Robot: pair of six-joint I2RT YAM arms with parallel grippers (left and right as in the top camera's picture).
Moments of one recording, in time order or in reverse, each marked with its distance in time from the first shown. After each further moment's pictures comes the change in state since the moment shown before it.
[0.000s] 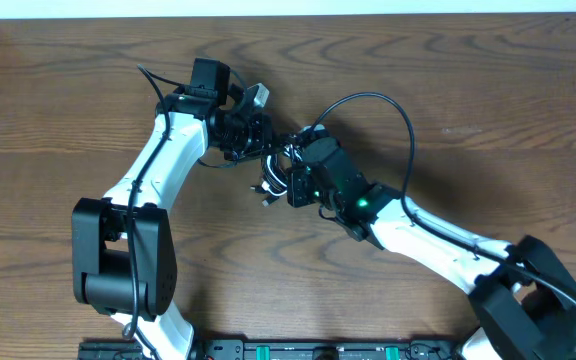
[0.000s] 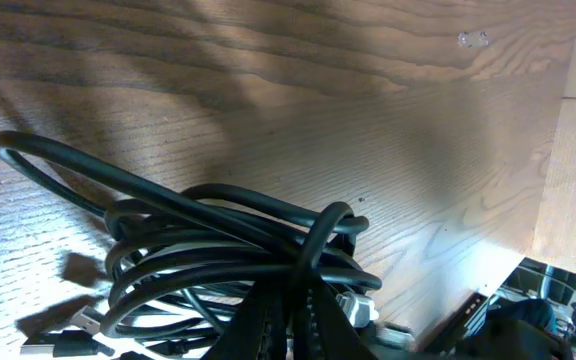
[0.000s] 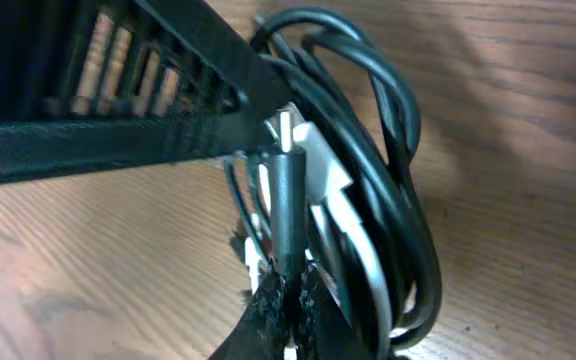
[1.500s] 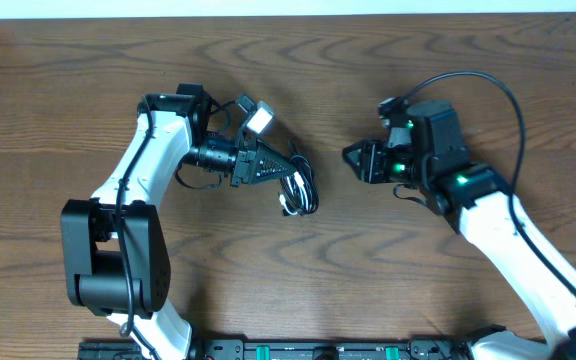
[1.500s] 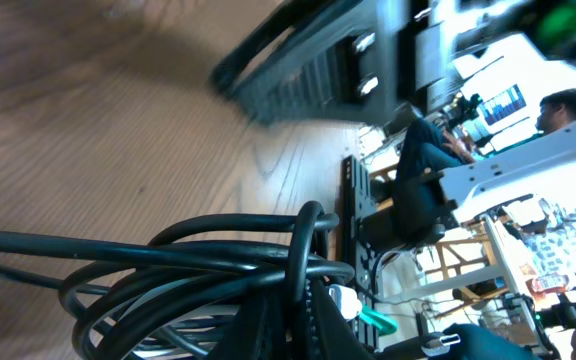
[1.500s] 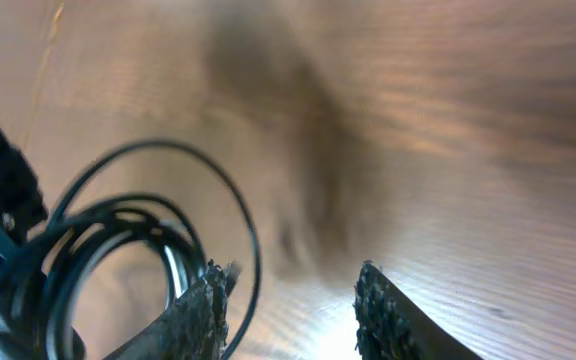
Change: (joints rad) left arm 0.076 0.000 0.000 -0.496 0.607 1.183; right arm -0.378 -0.285 0.011 -0.349 -0.375 -0.088
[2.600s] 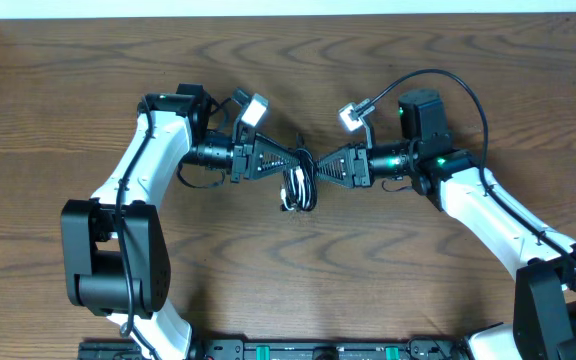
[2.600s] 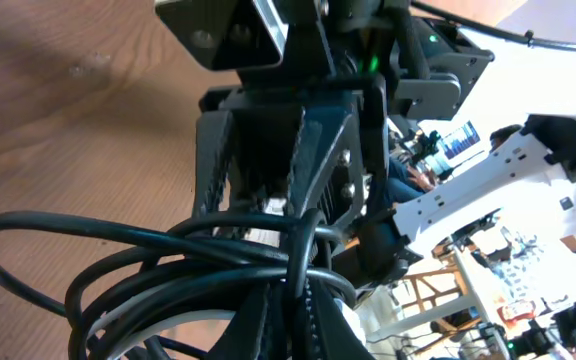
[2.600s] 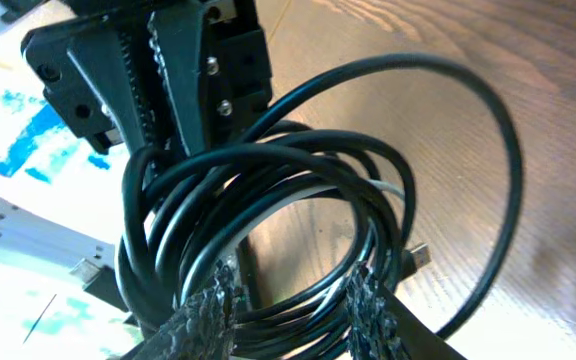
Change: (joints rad) left arm 0.000 0.000 0.000 -0.003 0.143 0.005; right arm -0.038 0.210 0.000 0.270 -0.725 -0.096
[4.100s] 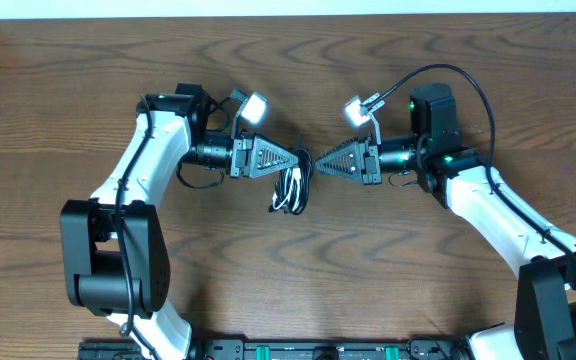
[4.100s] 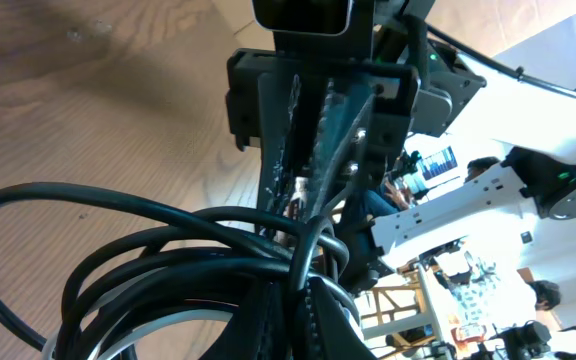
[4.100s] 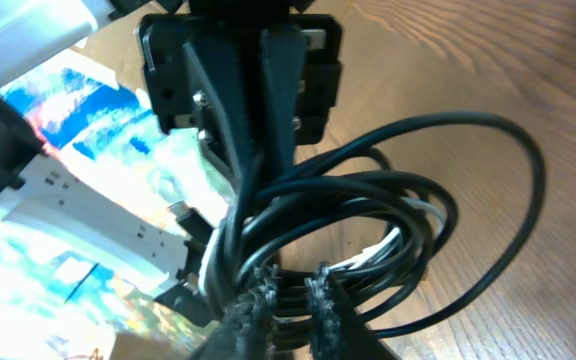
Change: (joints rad) left arm 0.003 0.000 0.000 0.011 0.005 -0.167; right arm -0.039 0.000 -0.003 0.102 -0.137 -0.013
